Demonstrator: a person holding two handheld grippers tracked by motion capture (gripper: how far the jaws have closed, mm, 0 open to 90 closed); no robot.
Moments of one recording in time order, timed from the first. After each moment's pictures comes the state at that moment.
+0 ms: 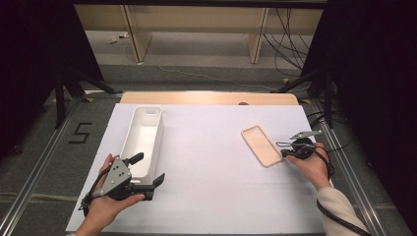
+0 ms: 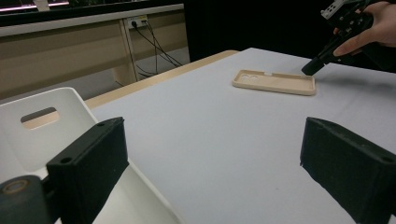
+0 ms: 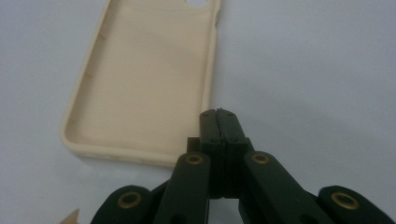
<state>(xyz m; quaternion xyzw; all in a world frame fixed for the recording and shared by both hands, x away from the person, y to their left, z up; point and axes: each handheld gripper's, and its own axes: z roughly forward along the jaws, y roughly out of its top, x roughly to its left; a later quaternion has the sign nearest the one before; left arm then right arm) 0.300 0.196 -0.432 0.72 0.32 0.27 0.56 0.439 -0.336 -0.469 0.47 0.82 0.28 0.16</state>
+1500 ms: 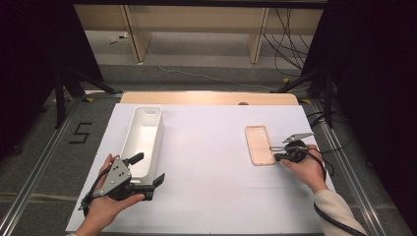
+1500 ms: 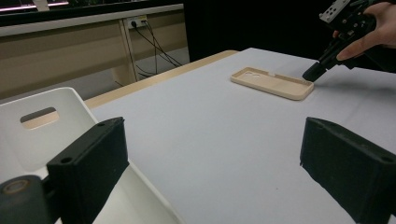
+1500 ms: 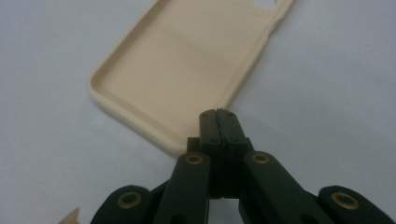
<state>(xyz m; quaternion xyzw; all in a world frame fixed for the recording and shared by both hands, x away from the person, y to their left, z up) 0.300 0.196 -0.432 0.72 0.32 0.27 0.56 0.431 -0.316 -0.468 0.44 0.84 0.28 0.14</state>
